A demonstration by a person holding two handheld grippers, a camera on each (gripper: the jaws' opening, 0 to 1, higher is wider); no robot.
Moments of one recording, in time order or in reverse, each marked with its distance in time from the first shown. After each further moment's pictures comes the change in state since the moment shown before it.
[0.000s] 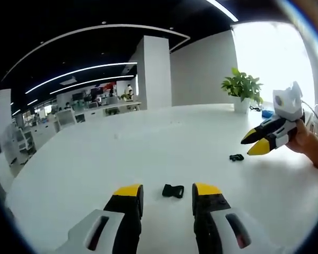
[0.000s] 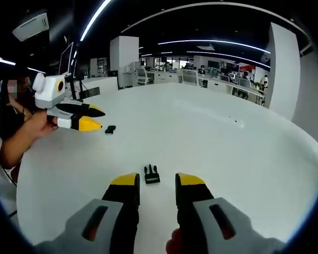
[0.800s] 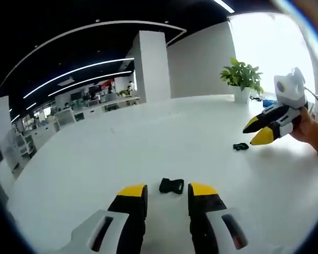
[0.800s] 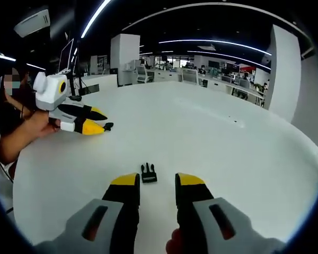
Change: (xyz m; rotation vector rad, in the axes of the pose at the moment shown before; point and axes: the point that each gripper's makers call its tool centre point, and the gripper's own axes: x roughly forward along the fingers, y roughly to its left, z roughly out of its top) left arm 0.016 -0.003 -0.016 0.050 0.060 0.015; right arm 0.002 -0.002 -0.002 -0.020 0.011 -0.011
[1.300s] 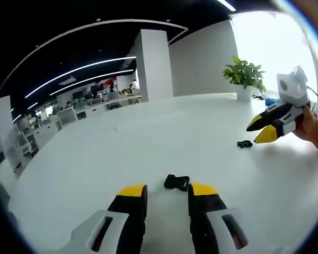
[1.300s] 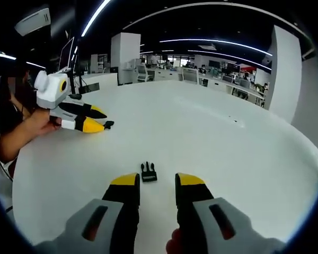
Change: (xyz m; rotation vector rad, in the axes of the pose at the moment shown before) left arm -0.003 0.008 -0.001 -0.001 0.007 0.024; right arm 0.000 0.000 -0.001 -0.009 0.009 -0.002
